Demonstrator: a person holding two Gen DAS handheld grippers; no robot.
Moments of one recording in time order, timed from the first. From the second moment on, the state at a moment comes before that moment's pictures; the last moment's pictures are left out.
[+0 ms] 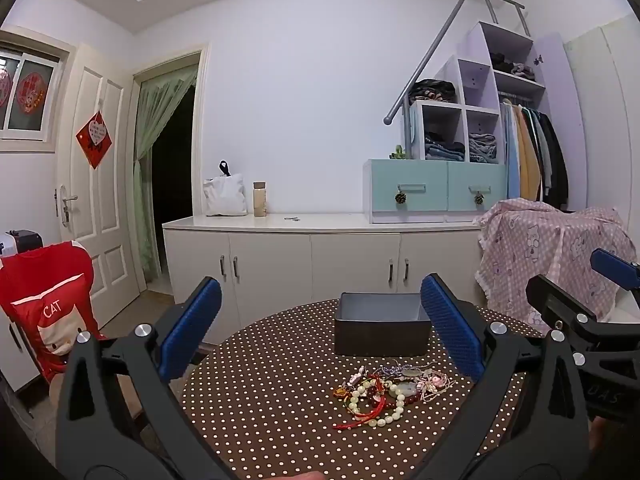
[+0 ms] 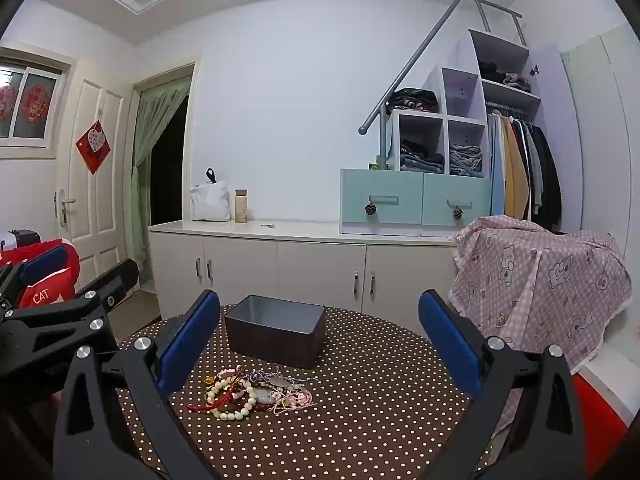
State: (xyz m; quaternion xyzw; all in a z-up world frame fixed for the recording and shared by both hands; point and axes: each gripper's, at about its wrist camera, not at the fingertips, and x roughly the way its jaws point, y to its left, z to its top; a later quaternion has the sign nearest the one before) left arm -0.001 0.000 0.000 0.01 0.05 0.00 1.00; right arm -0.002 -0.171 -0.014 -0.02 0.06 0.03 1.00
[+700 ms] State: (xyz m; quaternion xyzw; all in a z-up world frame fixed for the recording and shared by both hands) left arm -0.003 -0.002 -0.001 0.01 0.05 0.00 1.00; right arm -0.001 -0.172 -0.021 -0.01 0.07 0.03 1.00
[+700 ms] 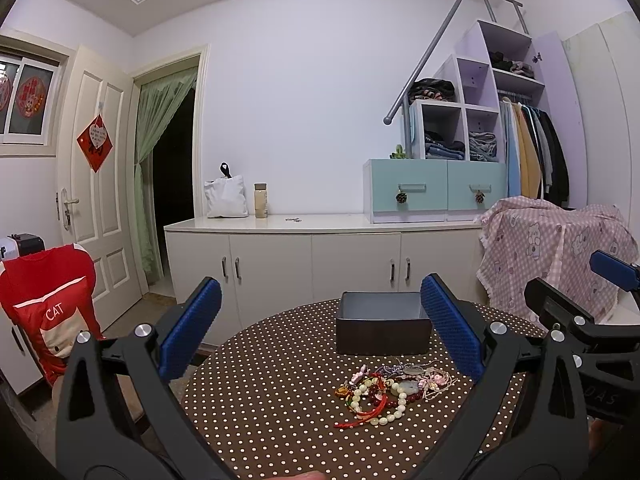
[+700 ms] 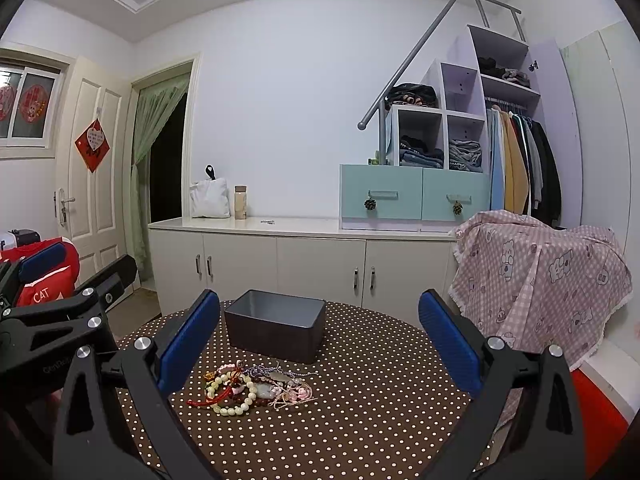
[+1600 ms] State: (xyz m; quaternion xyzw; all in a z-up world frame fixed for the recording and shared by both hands) left arm 0.000 -0.002 -0.005 0.02 0.05 0.00 1.00; right arm 0.003 -0.174 -0.028 0.00 0.08 0.03 1.00
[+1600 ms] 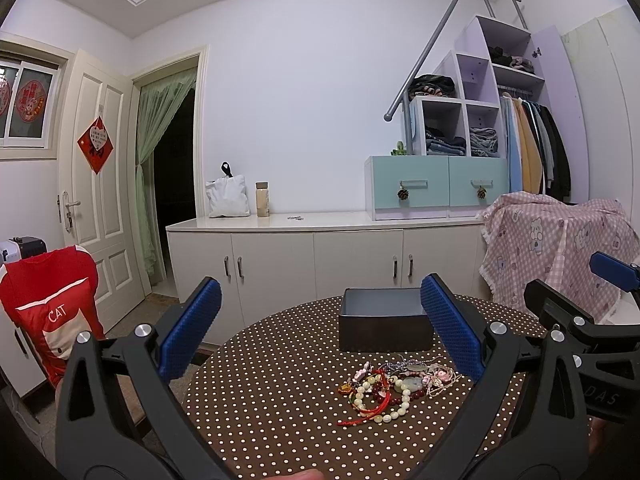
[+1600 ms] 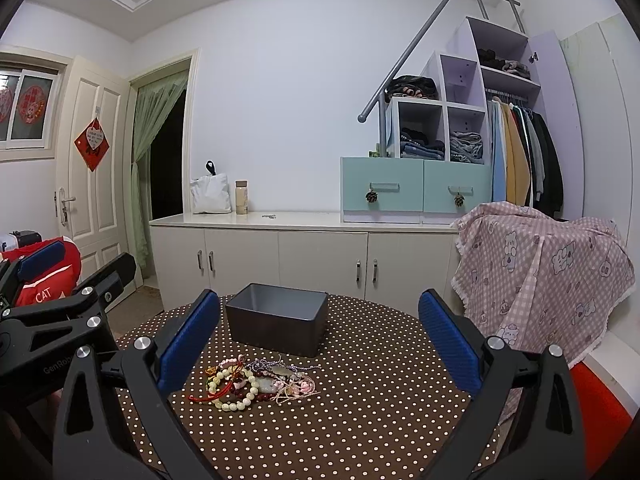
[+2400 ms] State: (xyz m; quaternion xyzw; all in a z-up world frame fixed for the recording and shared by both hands) left arm 0.008 -0.003 -0.011 0.03 0.07 0.01 1.00; right arm 0.012 -0.175 -0.031 0.00 0.09 0.03 1.00
